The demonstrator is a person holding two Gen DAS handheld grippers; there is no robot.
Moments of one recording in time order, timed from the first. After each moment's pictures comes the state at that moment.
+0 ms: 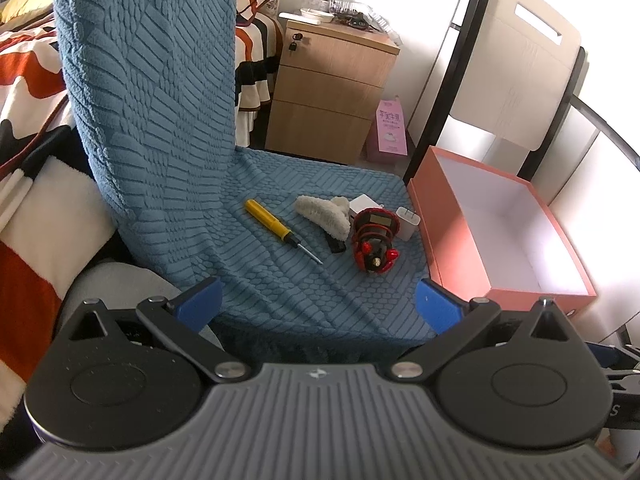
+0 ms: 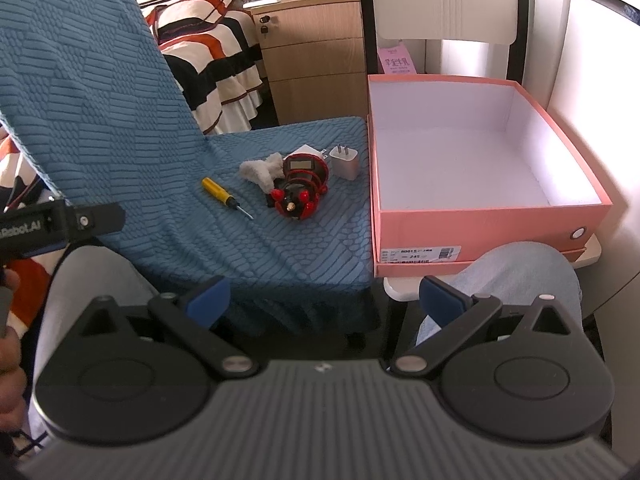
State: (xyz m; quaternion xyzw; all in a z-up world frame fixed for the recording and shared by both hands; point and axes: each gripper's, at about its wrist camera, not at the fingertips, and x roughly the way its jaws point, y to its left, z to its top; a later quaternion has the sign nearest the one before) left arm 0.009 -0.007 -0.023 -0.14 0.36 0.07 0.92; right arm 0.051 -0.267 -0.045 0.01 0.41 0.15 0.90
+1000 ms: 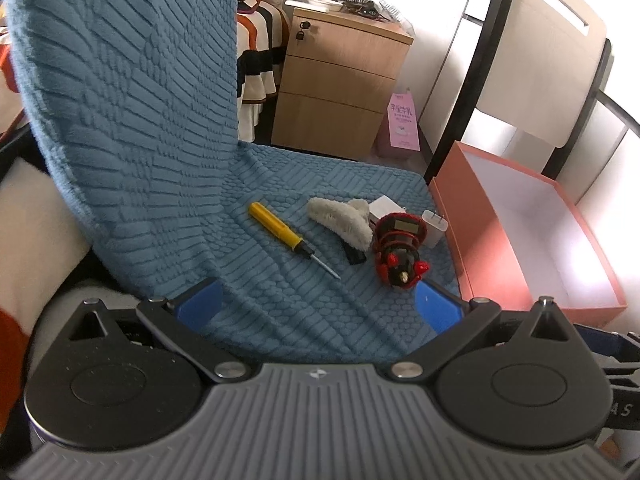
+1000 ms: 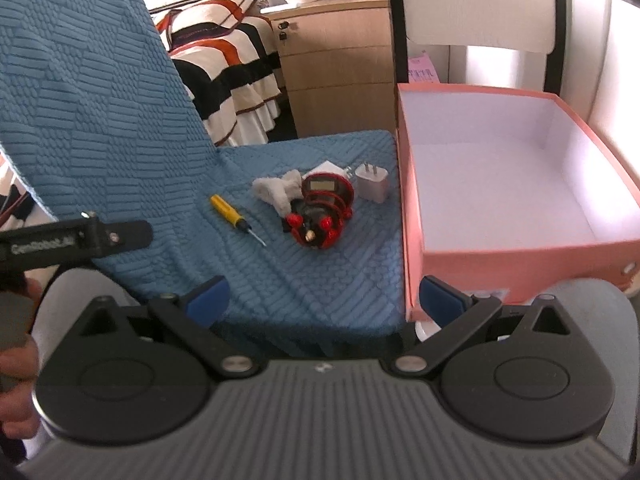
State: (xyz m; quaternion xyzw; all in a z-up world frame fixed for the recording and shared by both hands) left arm 0.070 0.017 -0.069 -0.14 0.37 0.07 0.92; right arm 0.100 -0.240 -0.072 0.01 0.39 0.18 0.90
